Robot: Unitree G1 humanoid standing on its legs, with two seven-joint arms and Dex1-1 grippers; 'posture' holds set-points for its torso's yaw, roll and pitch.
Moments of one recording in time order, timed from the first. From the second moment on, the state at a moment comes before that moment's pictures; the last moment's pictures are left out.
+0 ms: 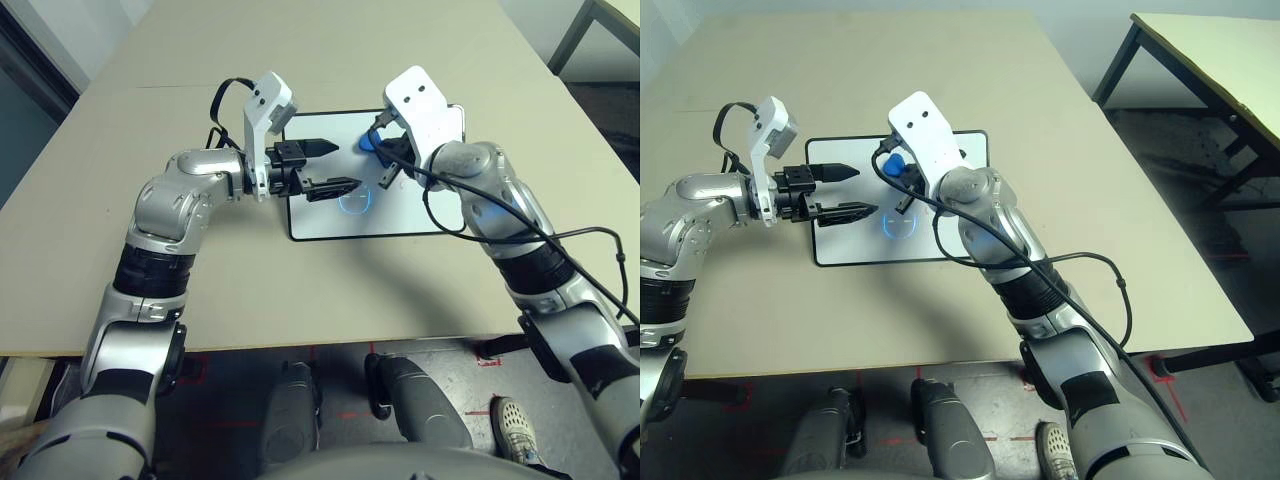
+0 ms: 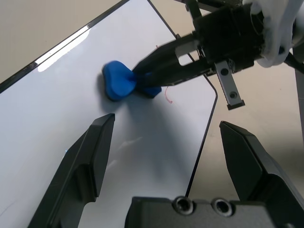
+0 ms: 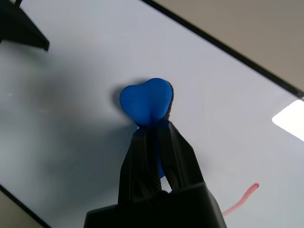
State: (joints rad) left arm -0.74 0.58 -0.08 -0.02 -0.40 0.71 -0.97; right arm -0.83 -0.38 0.41 -0.12 -0.20 0.92 0.62
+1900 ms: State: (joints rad) left arm -0.76 0.55 -0.11 0.00 -0.40 0.71 -0.98; right arm -0.72 -0.48 0.31 -0.12 -0.20 0.96 0.56
